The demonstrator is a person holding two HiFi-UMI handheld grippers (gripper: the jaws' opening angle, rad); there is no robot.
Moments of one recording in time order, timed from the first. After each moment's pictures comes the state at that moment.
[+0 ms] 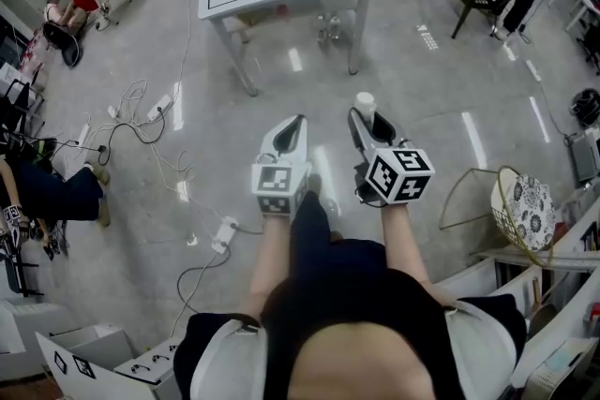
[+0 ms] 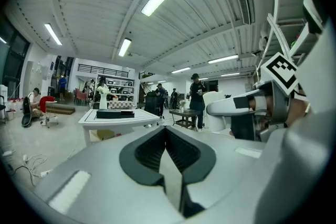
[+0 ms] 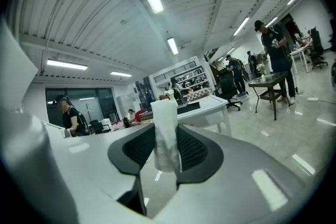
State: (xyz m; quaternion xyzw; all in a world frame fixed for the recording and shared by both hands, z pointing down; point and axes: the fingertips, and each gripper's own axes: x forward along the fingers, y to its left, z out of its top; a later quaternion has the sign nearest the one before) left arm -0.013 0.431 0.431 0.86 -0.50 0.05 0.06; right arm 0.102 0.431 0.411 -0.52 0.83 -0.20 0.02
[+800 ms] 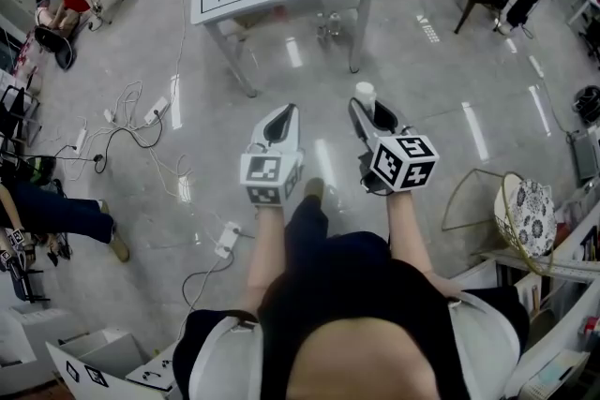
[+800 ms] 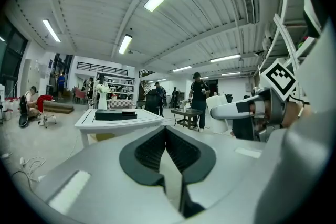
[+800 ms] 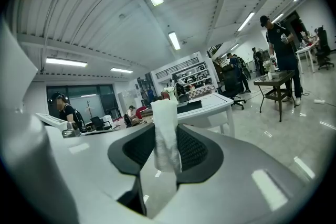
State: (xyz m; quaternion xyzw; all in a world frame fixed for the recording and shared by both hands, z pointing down) left arm -0.030 0.343 0.423 0.86 -0.50 0.05 0.07; right arm 0.100 0.344 0.414 -0.51 0.84 -0.21 0.00
